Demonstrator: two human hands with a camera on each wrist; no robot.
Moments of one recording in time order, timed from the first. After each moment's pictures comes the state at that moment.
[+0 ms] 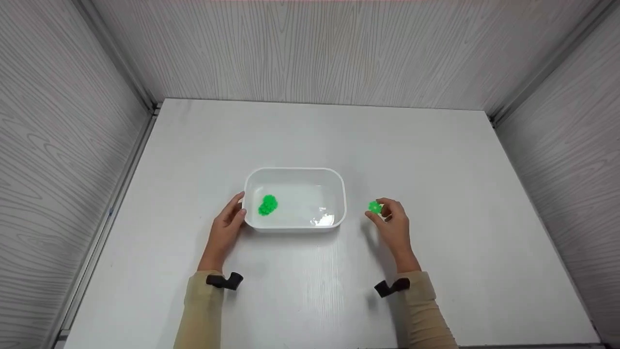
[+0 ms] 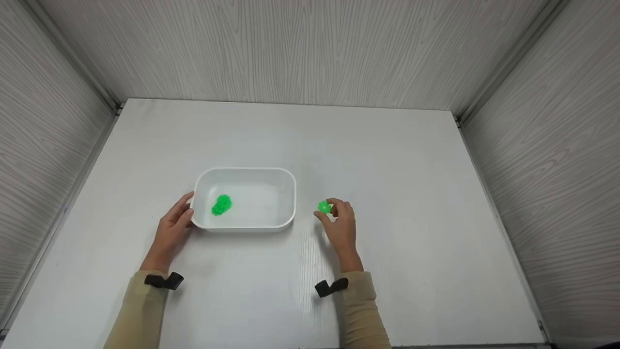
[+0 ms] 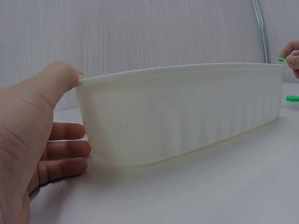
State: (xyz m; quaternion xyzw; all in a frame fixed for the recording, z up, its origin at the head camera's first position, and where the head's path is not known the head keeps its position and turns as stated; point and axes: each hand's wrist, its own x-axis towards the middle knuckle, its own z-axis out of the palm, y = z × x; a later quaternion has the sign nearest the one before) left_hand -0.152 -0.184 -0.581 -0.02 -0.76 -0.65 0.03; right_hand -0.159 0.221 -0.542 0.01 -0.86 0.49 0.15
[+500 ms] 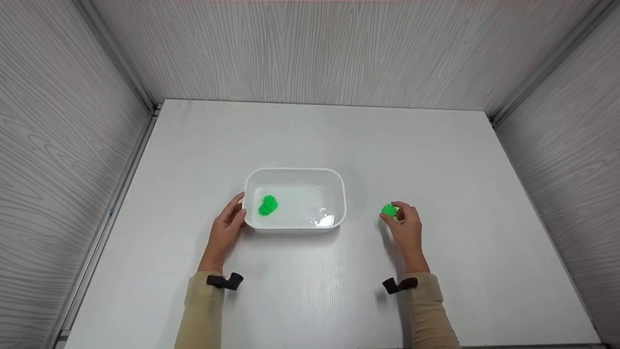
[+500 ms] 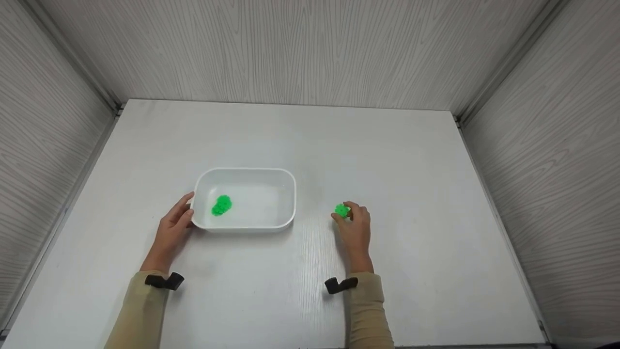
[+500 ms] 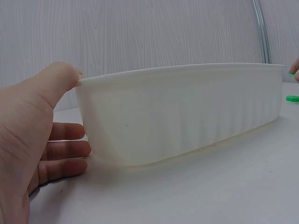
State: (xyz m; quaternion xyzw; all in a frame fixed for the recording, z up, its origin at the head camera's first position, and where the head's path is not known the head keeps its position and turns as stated) left_hand -0.151 -0.185 -0.580 -0.02 -0.76 -0.65 0.03; right_hand -0.160 0.252 -0.557 -0.07 -0.88 0.46 0.12
